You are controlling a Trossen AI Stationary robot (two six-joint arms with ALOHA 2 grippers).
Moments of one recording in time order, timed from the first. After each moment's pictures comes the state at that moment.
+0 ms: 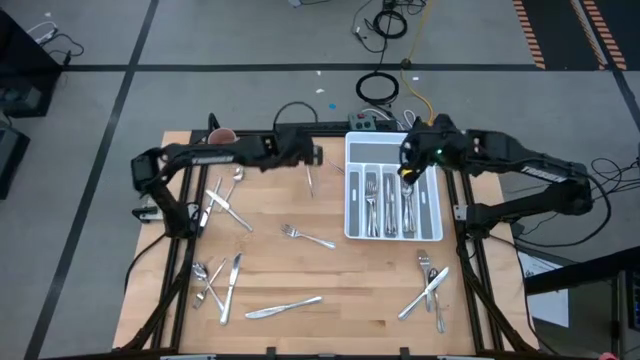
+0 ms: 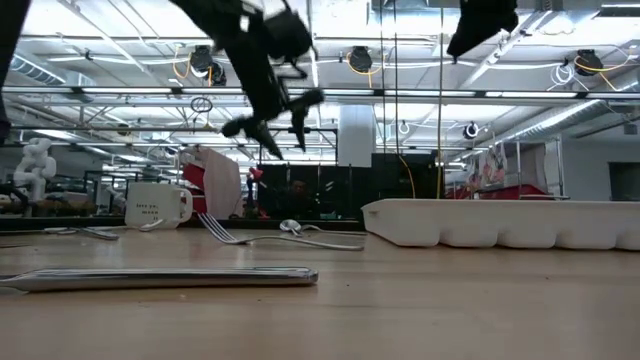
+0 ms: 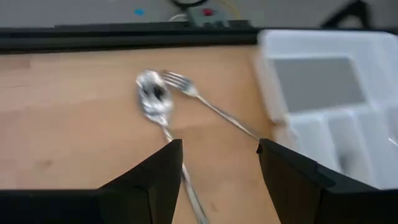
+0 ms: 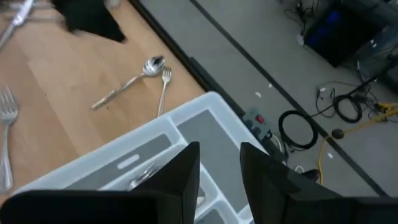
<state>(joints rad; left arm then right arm) 0.36 1.70 1.29 -0.50 -0.34 -0.95 -0.21 1.10 1.32 -1.00 0.48 0.19</state>
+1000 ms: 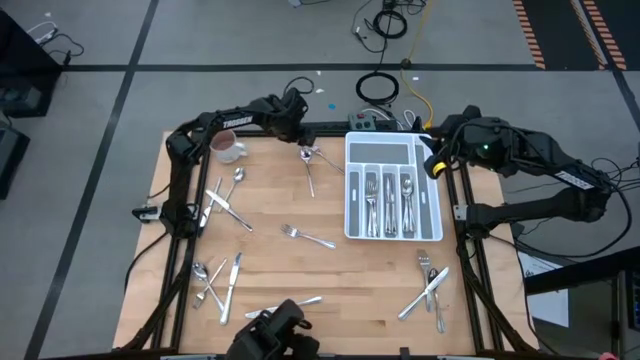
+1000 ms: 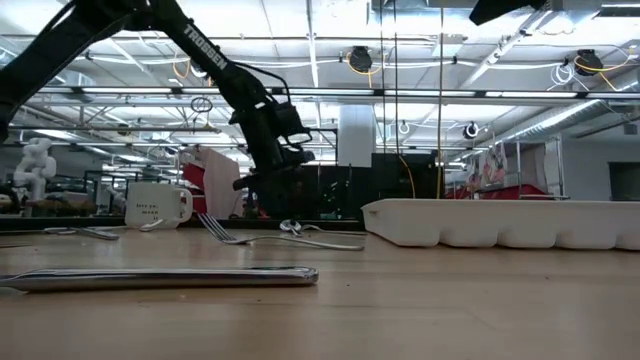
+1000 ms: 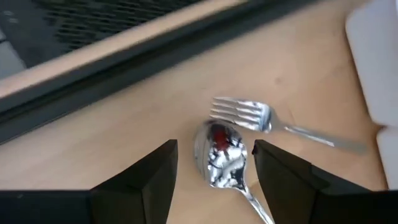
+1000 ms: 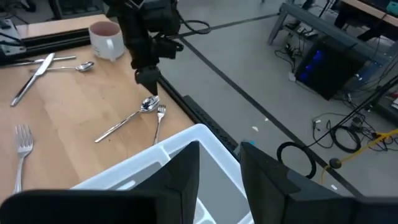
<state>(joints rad) 0.76 2.08 1.56 -0.63 0.20 -0.40 -0.21 0.93 1.35 -0.99 0.51 0.13</state>
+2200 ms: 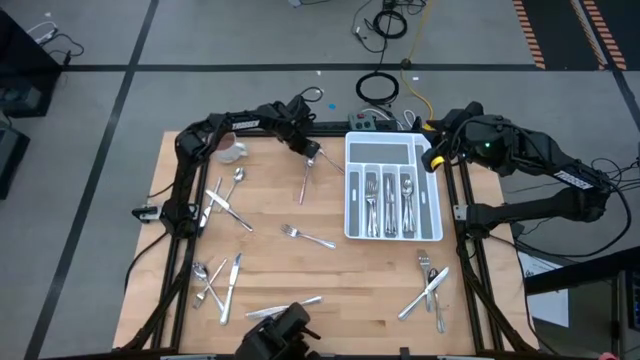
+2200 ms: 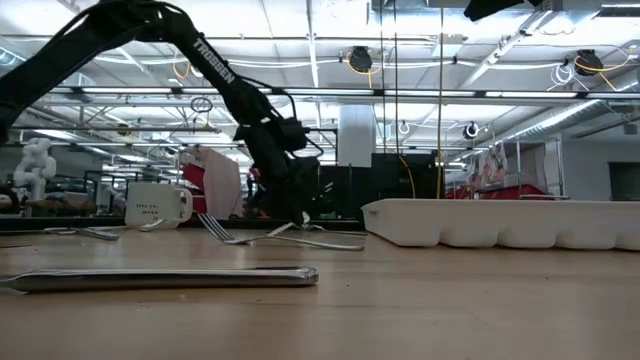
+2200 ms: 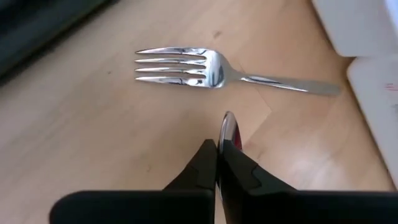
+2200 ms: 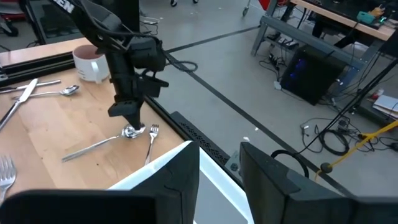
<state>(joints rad) 0.74 2.15 1.56 -0.59 0.41 -0.18 -0.21 0.93 1.35 -0.92 0.58 0.15</state>
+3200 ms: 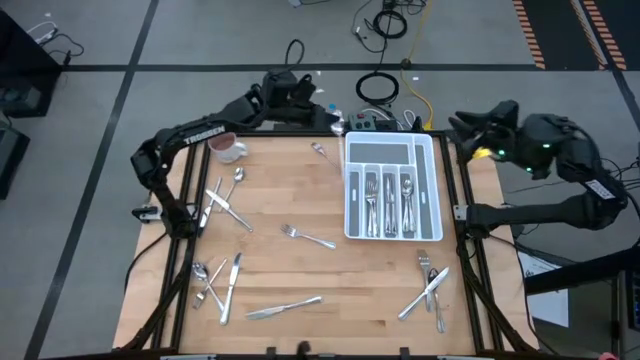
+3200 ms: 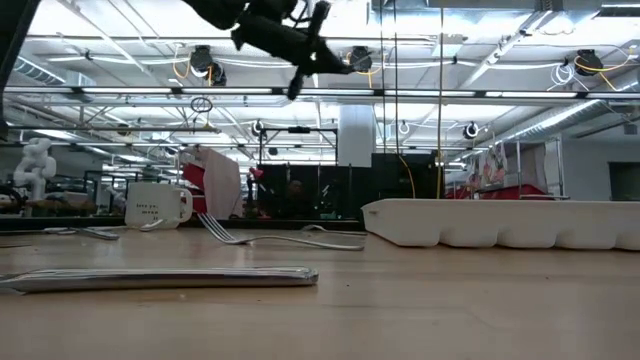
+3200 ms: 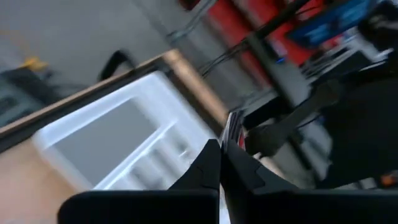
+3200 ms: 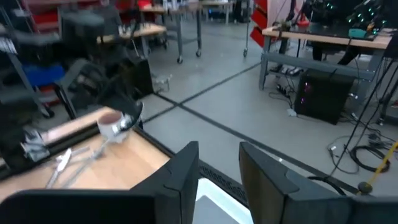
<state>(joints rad) 0.57 1.74 1.57 -0.19 0.44 -0.62 -0.21 0.74 1.35 -0.85 0.58 0.23</state>
